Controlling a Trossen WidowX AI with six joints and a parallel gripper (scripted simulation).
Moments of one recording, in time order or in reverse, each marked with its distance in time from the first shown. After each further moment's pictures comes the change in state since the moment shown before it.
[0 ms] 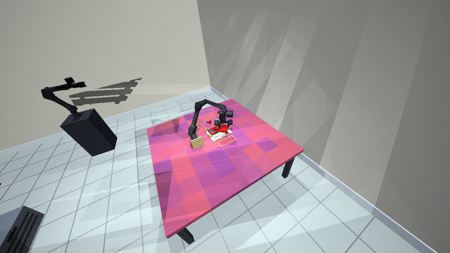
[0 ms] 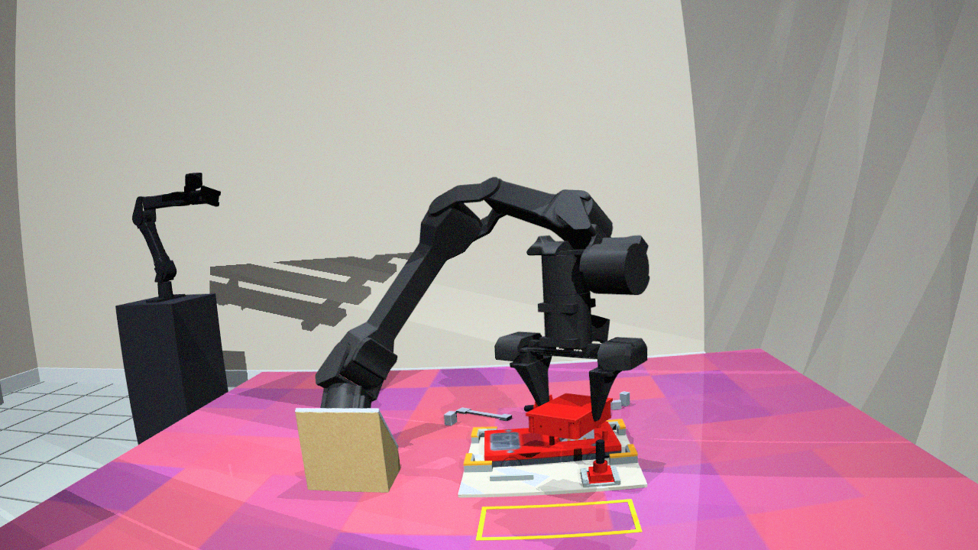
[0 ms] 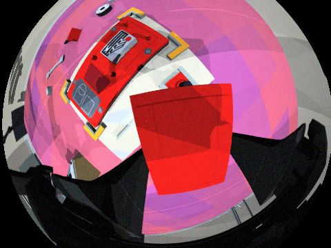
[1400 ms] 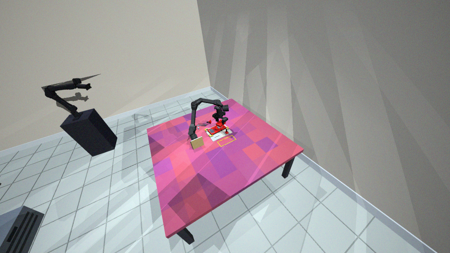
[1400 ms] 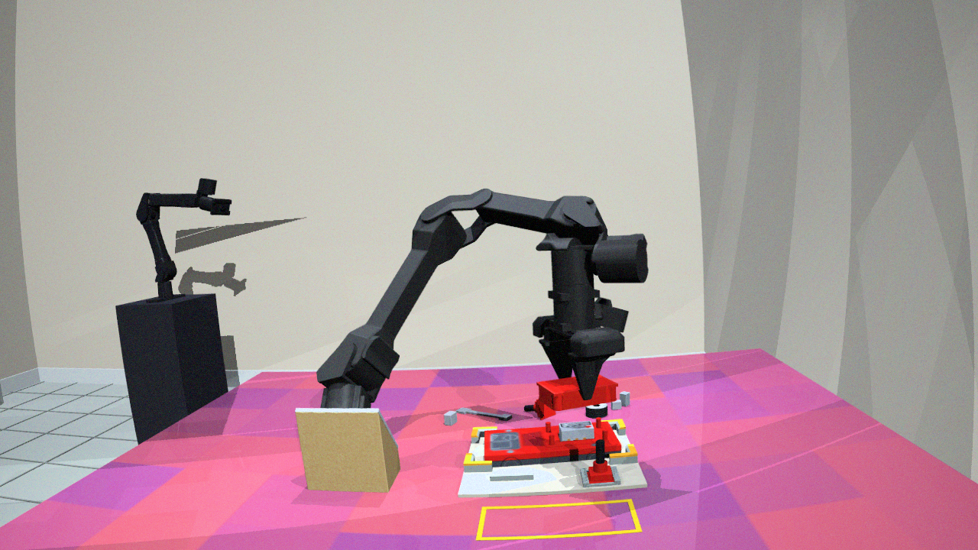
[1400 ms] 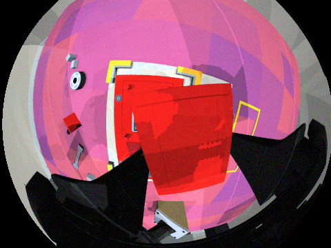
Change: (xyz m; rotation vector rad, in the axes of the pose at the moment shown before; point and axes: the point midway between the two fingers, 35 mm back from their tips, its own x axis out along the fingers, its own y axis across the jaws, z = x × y) arm -0.002 0.043 0.095 0.654 -0.007 0.010
